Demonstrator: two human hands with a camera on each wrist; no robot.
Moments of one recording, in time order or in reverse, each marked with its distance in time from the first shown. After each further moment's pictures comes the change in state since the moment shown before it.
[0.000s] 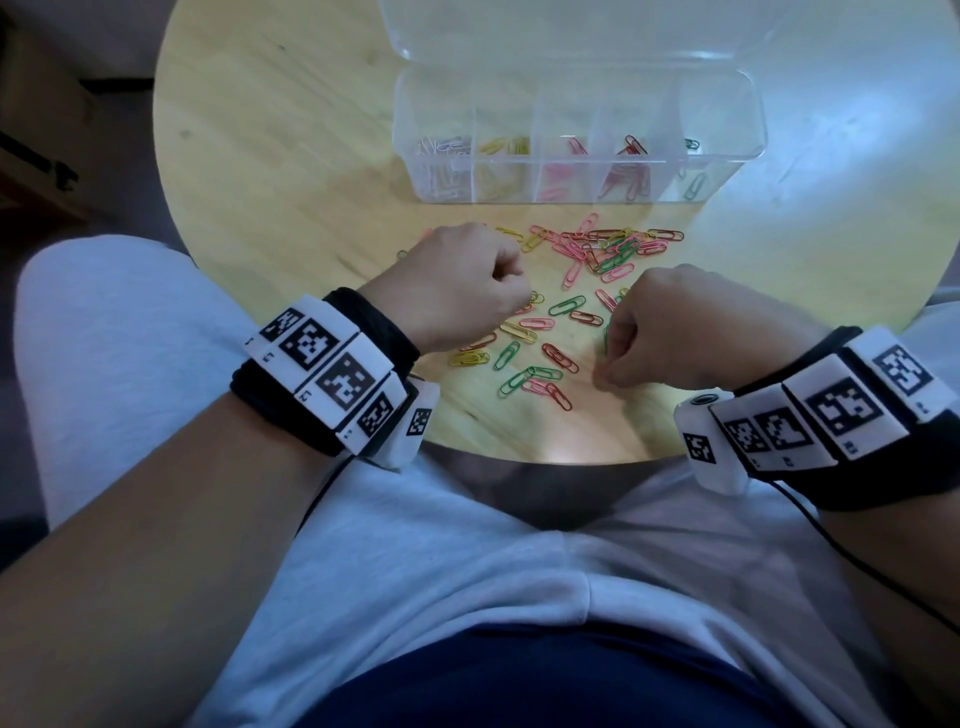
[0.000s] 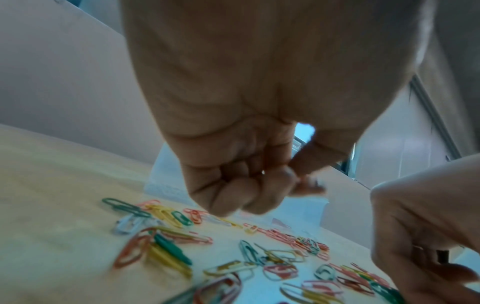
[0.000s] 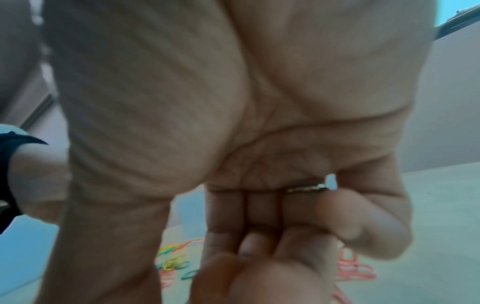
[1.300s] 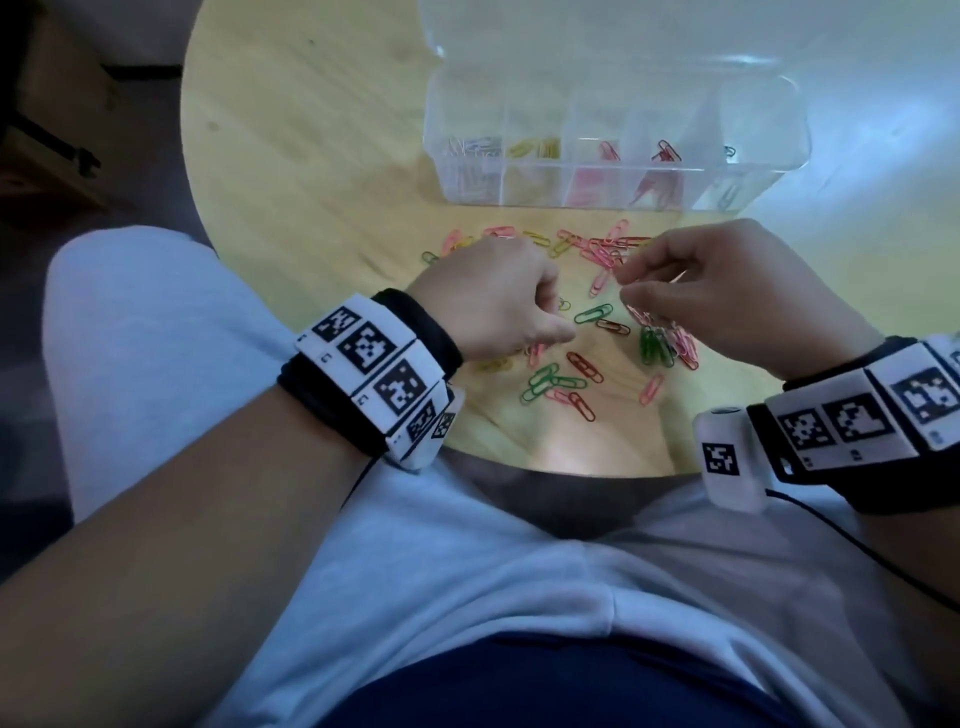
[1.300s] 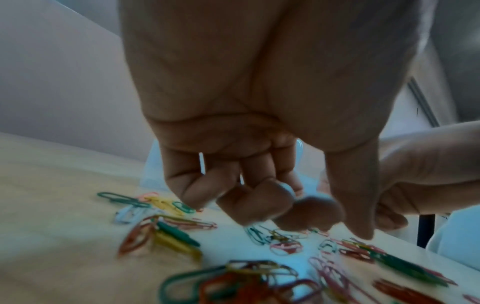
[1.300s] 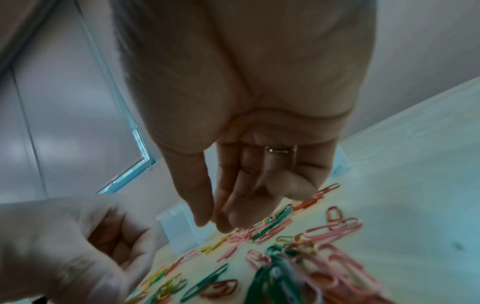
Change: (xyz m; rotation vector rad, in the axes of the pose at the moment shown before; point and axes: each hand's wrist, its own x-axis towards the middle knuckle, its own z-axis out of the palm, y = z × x) left_hand 0.010 0.000 0.007 0.195 -0.075 0.025; right_hand 0.013 0.012 -0.008 0.585 0.257 -0.075
